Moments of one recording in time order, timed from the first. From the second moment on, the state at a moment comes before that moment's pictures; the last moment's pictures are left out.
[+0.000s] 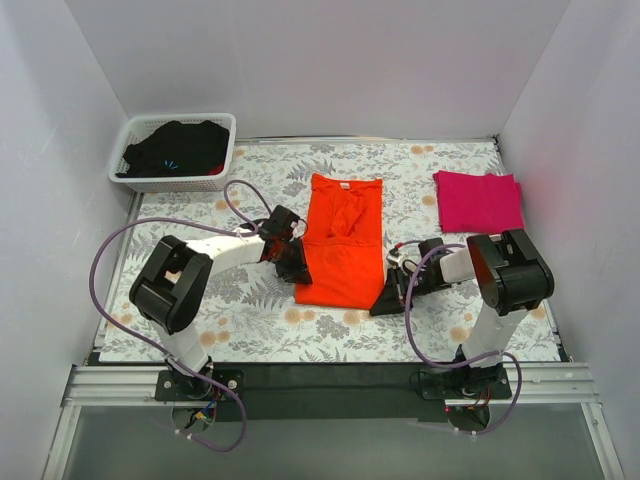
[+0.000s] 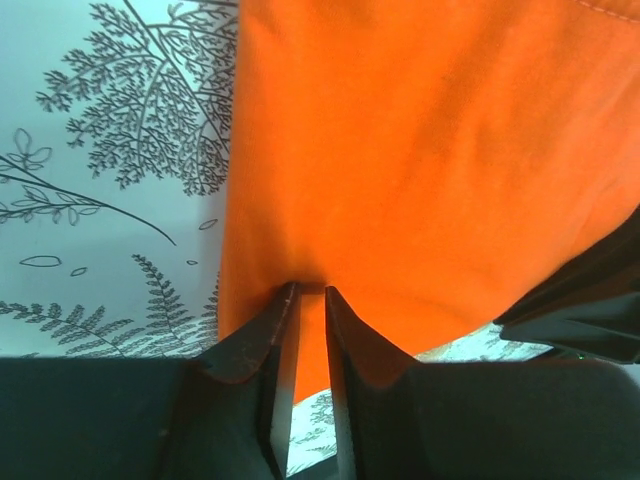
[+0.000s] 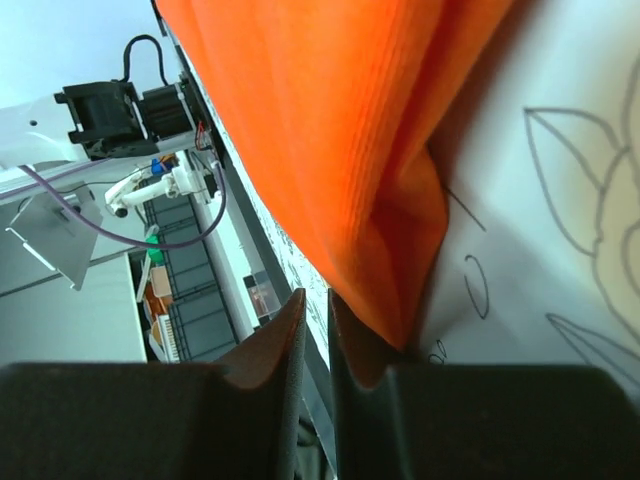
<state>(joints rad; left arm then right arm) -0.58 1.76 1.00 -0.40 0.23 -0.77 0.23 1.80 0.56 -0.10 -1.15 0.30</state>
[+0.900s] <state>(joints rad) -0.59 1.60 0.86 -0.50 0.25 -0.77 0.23 1.64 0.62 -0.19 -0.95 0.28</state>
